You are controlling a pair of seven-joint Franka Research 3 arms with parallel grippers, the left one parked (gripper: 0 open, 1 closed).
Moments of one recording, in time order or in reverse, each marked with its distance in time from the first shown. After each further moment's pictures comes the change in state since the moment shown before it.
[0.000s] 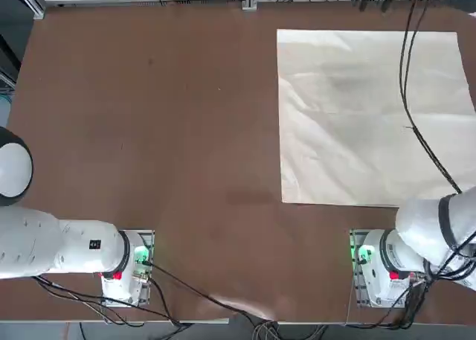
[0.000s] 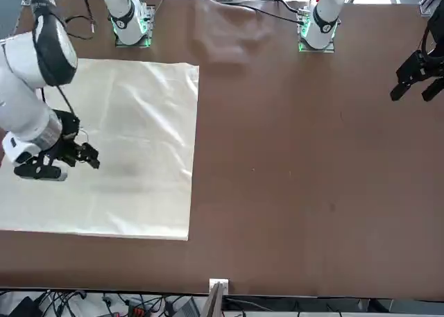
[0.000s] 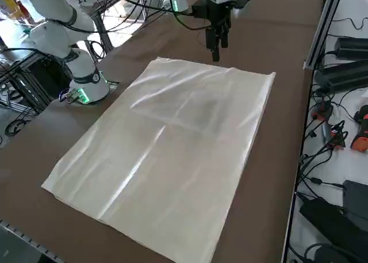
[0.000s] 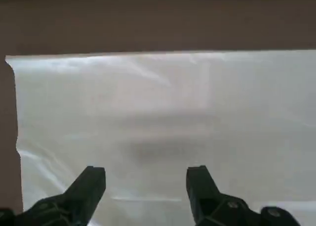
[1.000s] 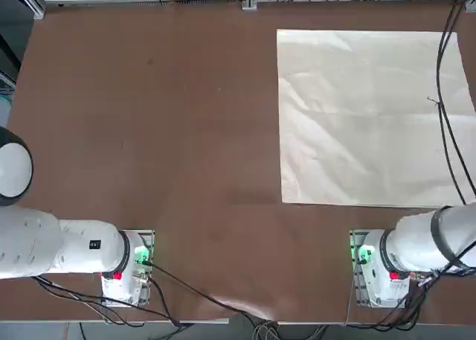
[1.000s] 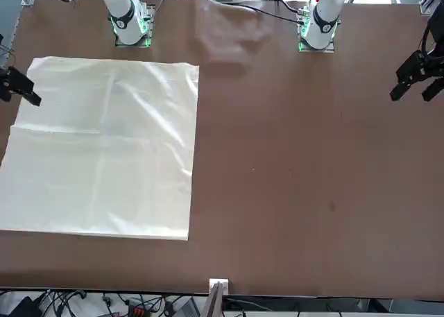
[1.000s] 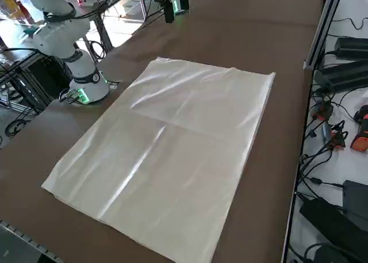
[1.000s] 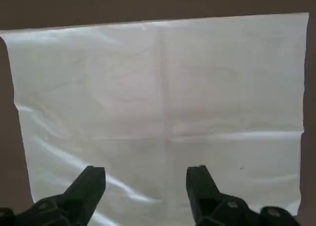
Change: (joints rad) arm 0.394 -0.251 -0.603 0.109 0.153 -0.368 -0.209
